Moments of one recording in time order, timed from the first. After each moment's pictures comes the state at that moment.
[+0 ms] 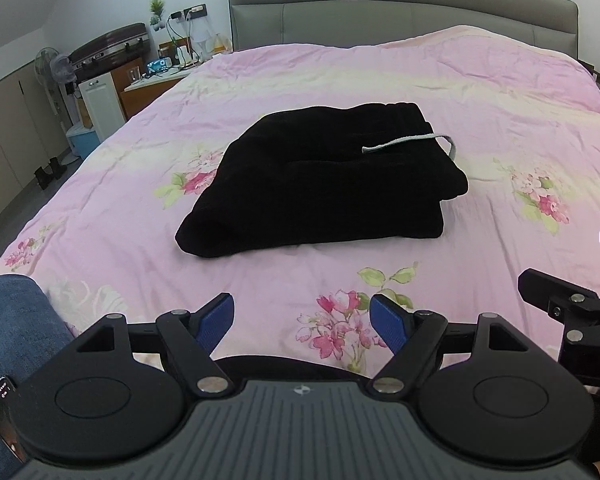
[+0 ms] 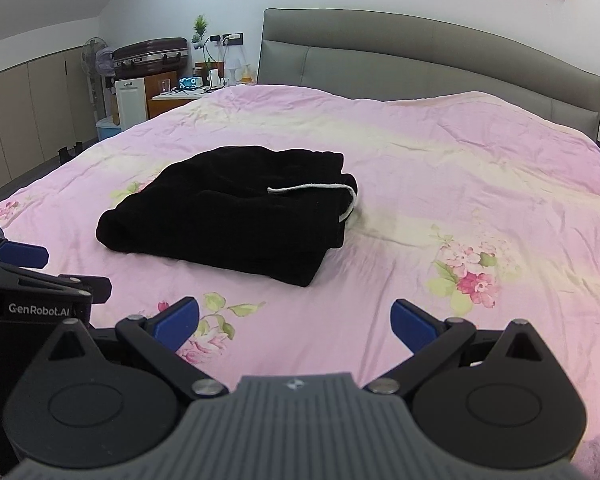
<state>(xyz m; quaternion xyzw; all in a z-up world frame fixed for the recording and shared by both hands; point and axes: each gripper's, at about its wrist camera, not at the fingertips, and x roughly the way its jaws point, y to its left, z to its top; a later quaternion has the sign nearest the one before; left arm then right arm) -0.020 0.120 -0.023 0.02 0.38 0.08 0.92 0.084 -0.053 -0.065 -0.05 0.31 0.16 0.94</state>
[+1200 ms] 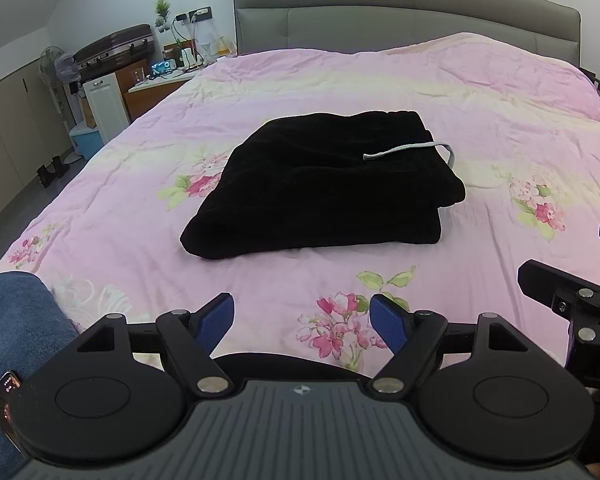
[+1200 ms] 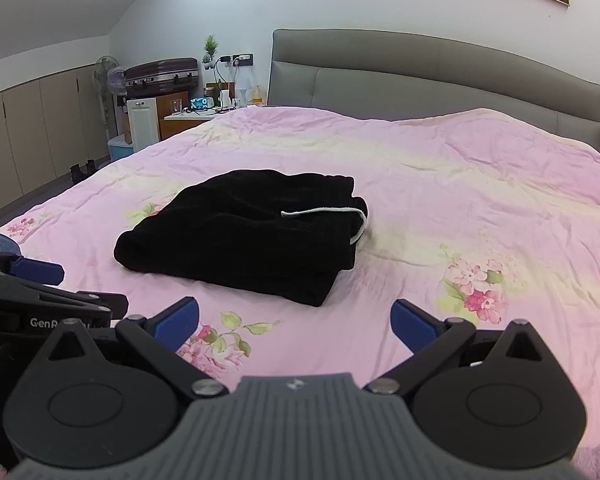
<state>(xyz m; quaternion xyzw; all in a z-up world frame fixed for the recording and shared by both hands) -0.025 0.116 -0.008 0.01 0.38 0.09 0.92 0.074 -0.054 -0.053 -0.04 0.28 0.18 0.94</state>
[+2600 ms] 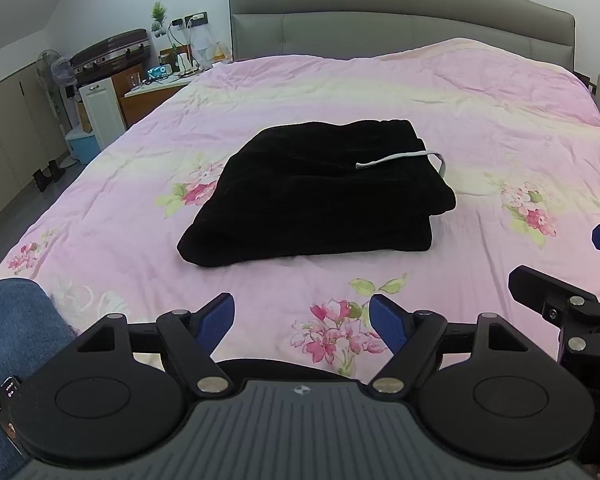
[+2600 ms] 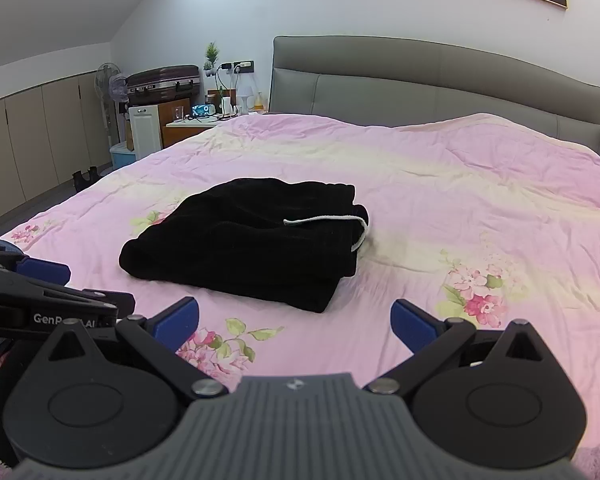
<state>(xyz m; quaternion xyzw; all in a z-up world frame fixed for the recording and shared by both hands) -0.025 0.107 0.003 0.01 0.37 0.08 0.92 0.069 -0.057 -0.046 -0.03 0.27 0.18 0.94</state>
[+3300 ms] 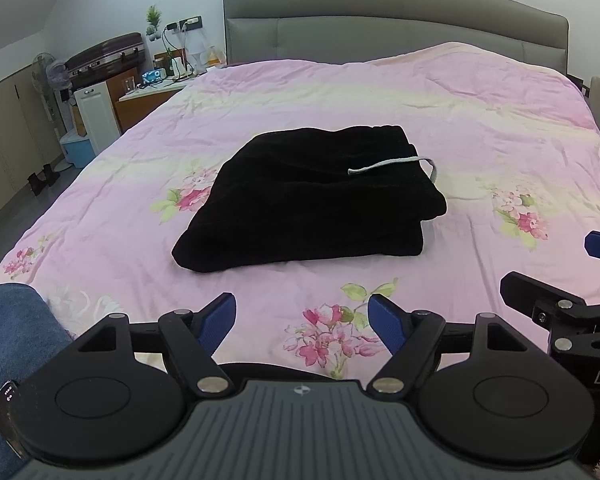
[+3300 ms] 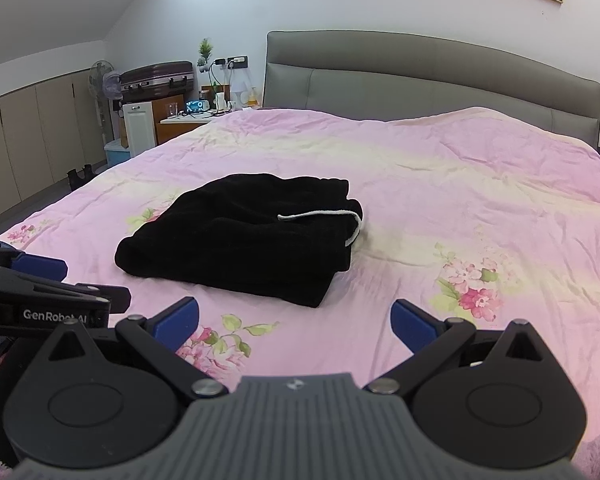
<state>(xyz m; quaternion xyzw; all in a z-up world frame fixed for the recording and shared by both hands) -0.028 0.103 0.009 0.01 0.37 0.07 0.93 0.071 -0.057 -0.042 -0.03 0.28 0.17 0.94</state>
